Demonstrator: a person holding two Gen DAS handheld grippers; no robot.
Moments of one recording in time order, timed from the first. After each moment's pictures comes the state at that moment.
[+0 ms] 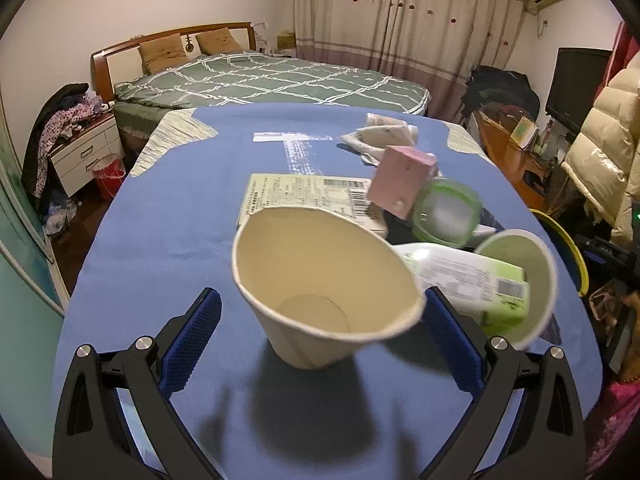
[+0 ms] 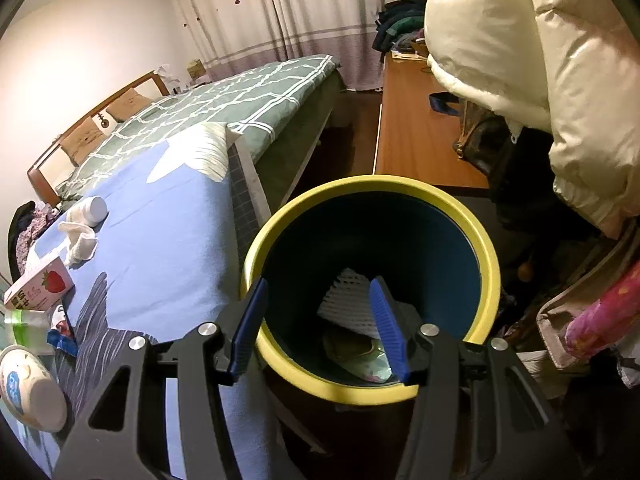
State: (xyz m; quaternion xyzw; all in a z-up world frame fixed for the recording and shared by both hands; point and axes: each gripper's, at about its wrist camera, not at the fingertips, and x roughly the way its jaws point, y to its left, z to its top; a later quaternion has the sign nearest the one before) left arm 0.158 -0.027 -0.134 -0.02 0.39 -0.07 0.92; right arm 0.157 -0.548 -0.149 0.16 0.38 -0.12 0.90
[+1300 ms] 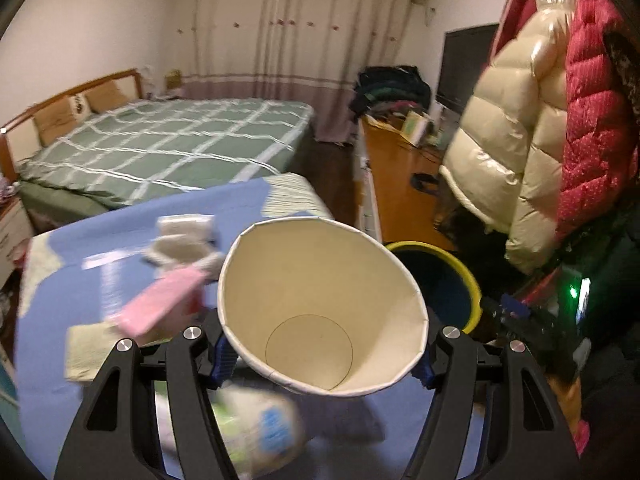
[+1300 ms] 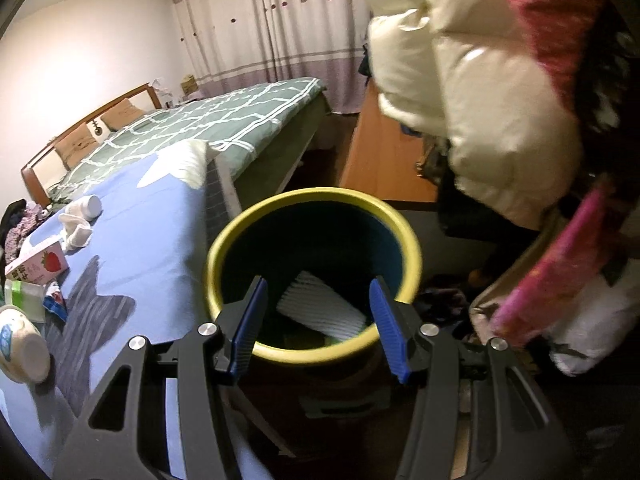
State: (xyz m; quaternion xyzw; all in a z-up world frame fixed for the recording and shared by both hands) left arm 0.176 -0.240 -0.023 0.03 0.34 -0.26 0.90; right arm 0.086 -0.574 -0.132 0.13 0.34 -0.16 0.92
